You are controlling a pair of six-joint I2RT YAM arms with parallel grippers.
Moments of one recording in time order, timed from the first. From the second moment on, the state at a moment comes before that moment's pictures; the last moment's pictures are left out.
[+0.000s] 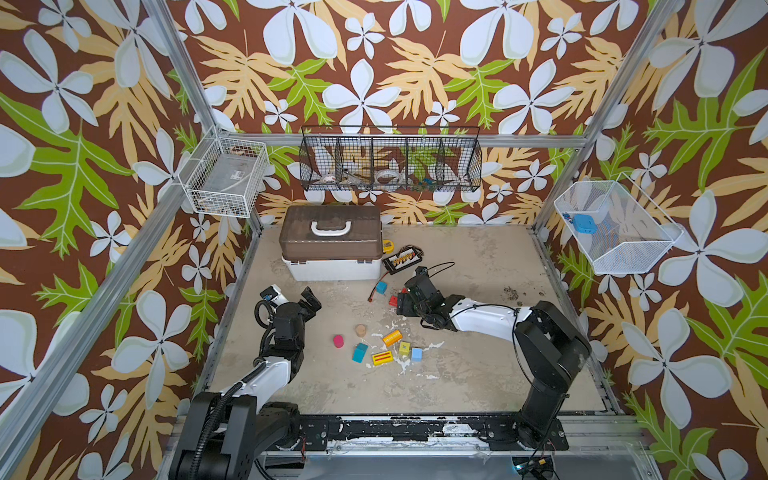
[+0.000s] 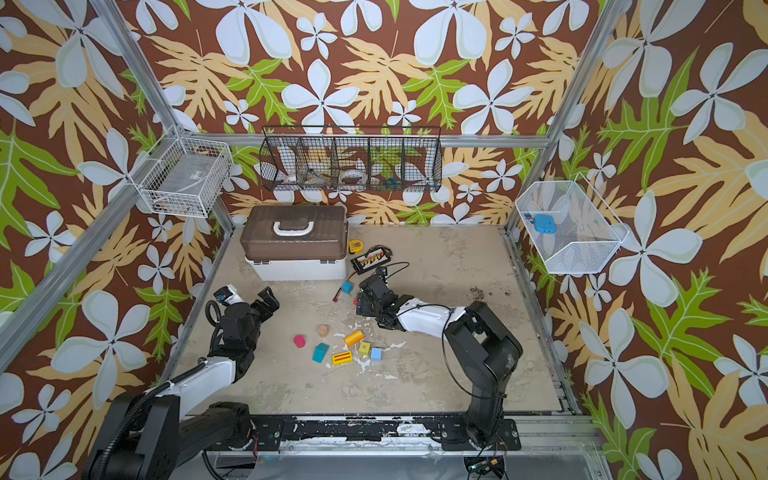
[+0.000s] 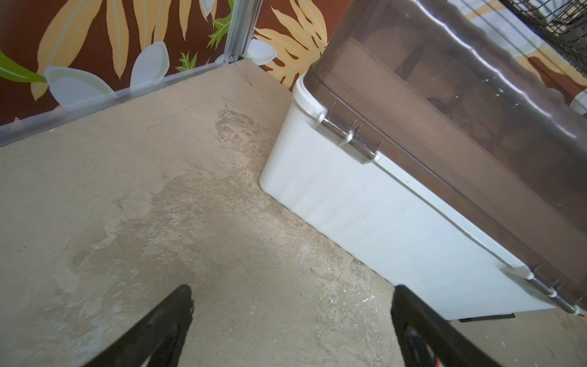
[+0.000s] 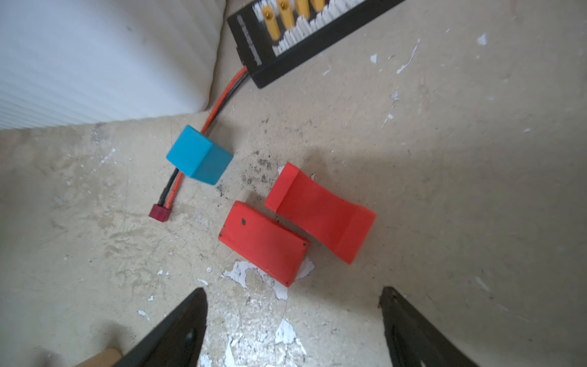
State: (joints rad) left arm -0.08 1.15 0.28 0.52 -0.31 -0.63; right arm 0.74 1.83 1.10 -0.14 0.25 0.64
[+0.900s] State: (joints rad) left arm -0.08 1.18 0.31 0.51 -0.30 -0.63; right arm 0.77 2.09 1.38 -0.30 0.30 0.65
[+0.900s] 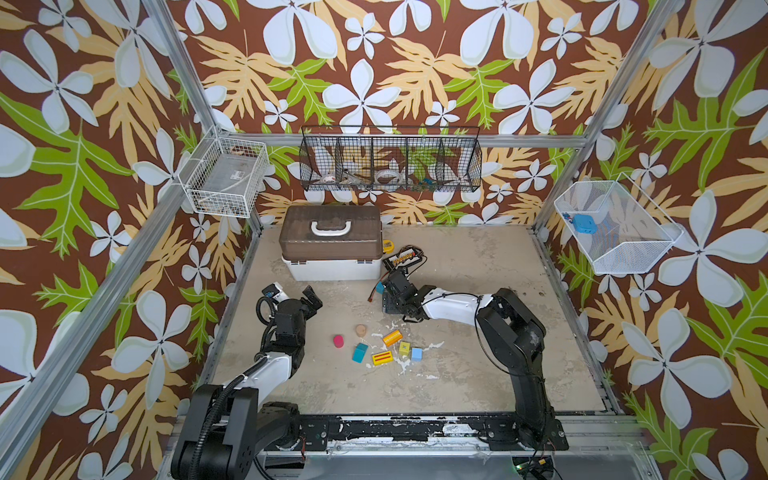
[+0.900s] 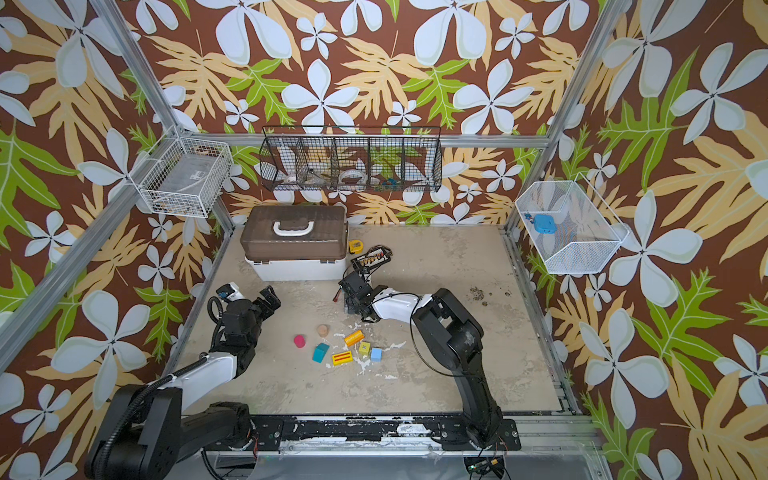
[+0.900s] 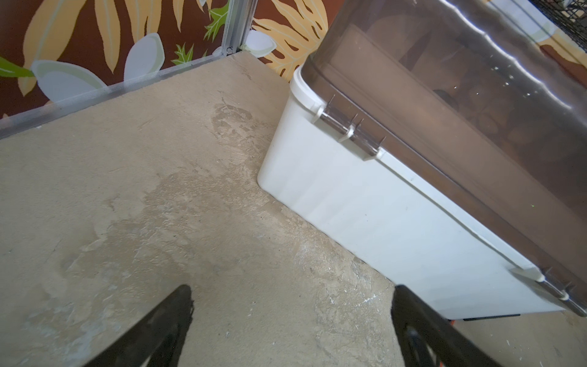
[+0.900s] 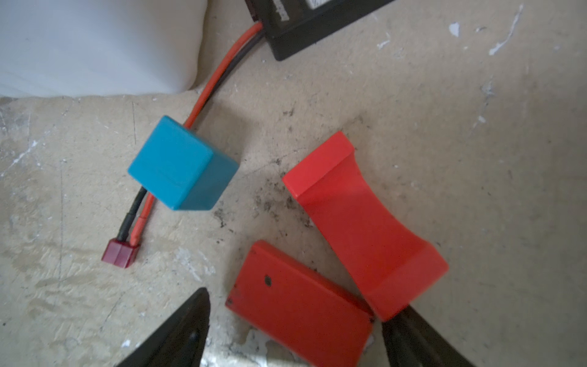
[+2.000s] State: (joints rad) left arm -0.08 1.20 0.32 0.50 -0.28 -0.62; right arm 0.81 2.03 1.28 -0.35 0.47 0.66
